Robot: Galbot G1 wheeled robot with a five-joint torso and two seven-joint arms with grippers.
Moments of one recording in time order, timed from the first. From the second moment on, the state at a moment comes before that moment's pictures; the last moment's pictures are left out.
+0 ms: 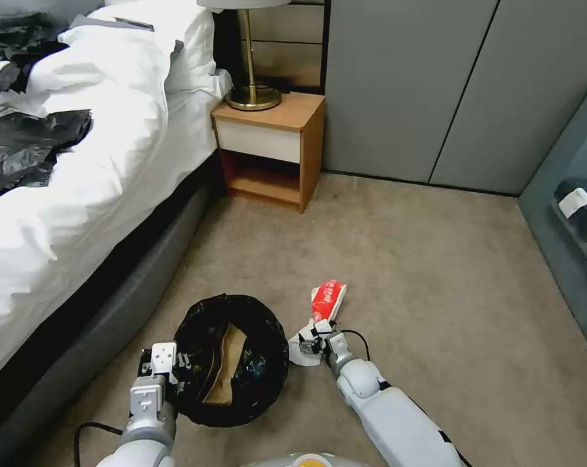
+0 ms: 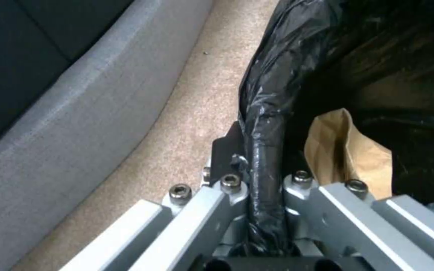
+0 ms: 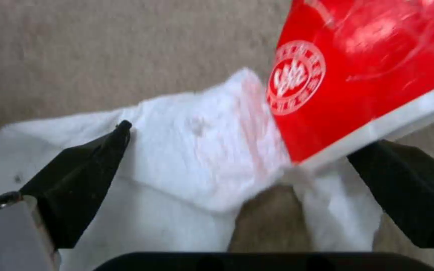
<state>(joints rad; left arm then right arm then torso) 1.80 -1.48 -0.57 -2.23 -0.03 0.46 -0.19 -0.95 1.44 -0.04 0.96 0.14 -0.07 0.04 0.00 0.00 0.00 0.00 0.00</state>
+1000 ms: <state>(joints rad) 1.80 -1.48 -0.55 -2.23 -0.02 0.45 -0.19 -0.99 1.44 -0.02 0.97 0.13 -0.05 0.05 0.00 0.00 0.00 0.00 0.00</state>
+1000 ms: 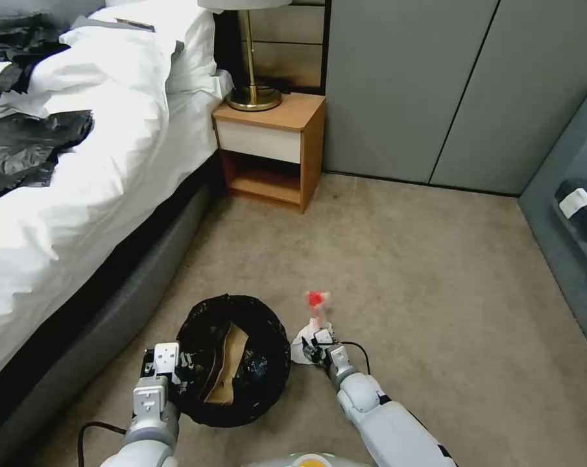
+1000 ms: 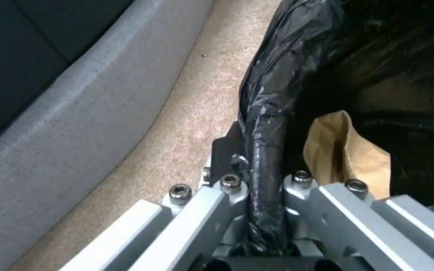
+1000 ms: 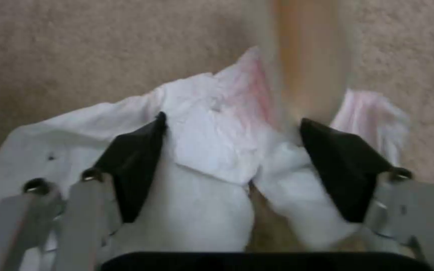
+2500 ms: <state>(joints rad) 1.80 -1.48 -0.54 -2.23 -0.02 0.45 -0.19 -0.99 1.42 -0.01 1.00 0.14 -0.05 0.04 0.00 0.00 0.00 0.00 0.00</state>
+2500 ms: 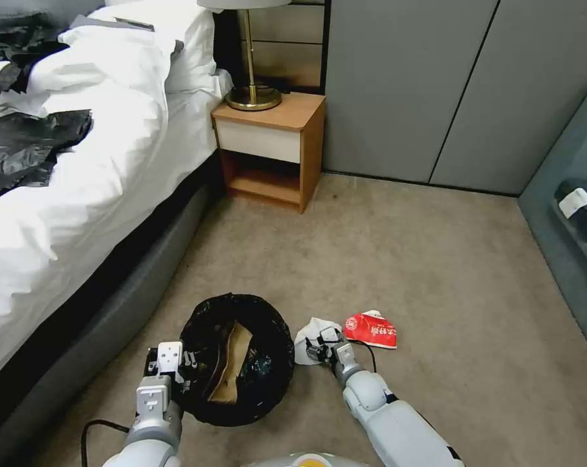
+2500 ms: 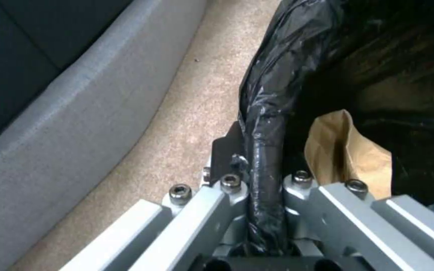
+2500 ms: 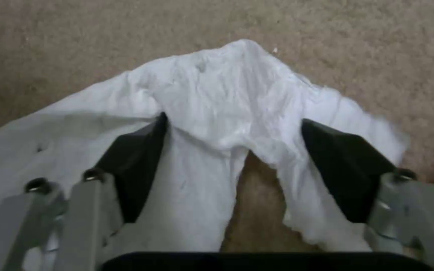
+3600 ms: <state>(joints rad) 1.79 -1.48 -0.54 -2.23 -0.02 0.44 -0.19 -1.04 1.41 0.02 1.14 0.17 -0.01 0.07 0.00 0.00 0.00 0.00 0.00</state>
